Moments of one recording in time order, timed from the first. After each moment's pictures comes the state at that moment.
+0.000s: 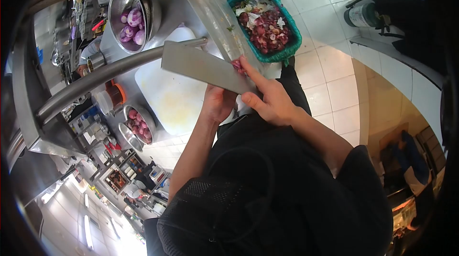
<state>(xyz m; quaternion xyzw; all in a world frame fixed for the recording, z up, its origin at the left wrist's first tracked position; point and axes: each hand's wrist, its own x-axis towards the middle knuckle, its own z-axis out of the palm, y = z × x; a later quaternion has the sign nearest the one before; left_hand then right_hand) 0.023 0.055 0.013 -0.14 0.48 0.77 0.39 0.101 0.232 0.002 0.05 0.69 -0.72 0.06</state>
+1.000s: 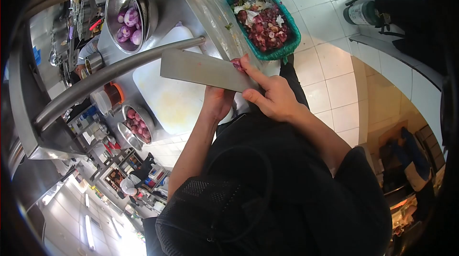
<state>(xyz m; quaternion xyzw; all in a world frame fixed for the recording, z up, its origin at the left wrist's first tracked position) 0.022 0.047 -0.004 -0.14 0.52 0.75 0.38 0.101 0.238 -0.013 0.04 0.73 -0.68 0.05</state>
